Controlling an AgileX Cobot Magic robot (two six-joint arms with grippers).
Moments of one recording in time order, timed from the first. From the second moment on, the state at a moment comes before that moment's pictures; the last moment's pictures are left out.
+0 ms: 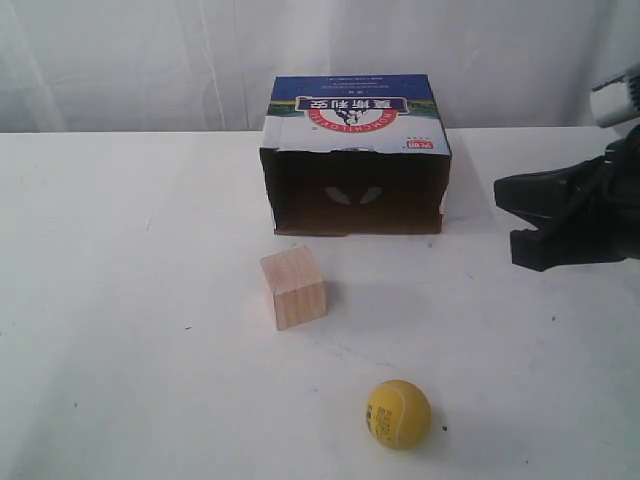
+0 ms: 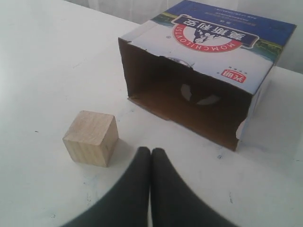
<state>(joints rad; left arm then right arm) -0.02 0.00 0.02 0.21 0.22 -0.37 0.08 1.03 -0.59 -1.75 -0.52 1.61</state>
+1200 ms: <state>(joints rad) -0.02 0.00 0.02 0.21 0.22 -0.37 0.31 1.03 -0.65 0.11 0.61 -0.33</state>
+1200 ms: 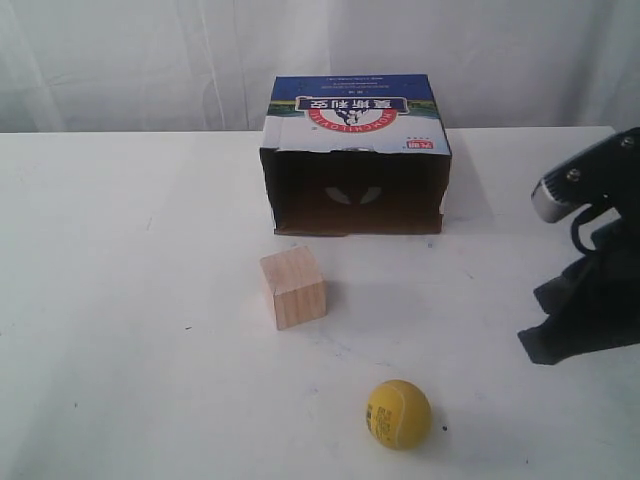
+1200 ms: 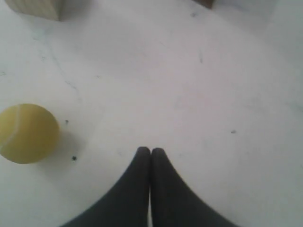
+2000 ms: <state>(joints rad) -0.02 0.00 0.02 0.21 0.22 -0.37 0.59 1.36 -0.77 0.36 0.65 -0.41</state>
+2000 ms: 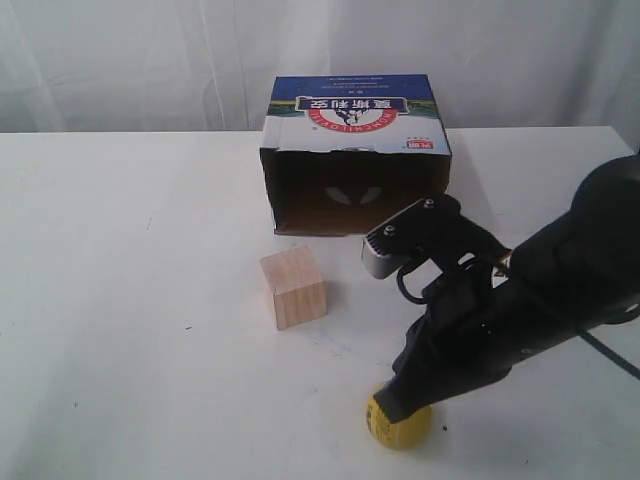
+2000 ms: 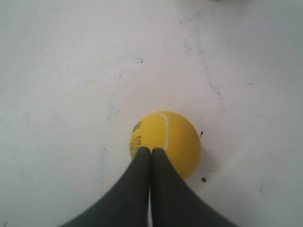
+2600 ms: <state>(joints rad) -0.02 0.00 0.02 0.21 0.22 -0.37 0.64 1.49 -0.77 0.38 0.65 -0.41</state>
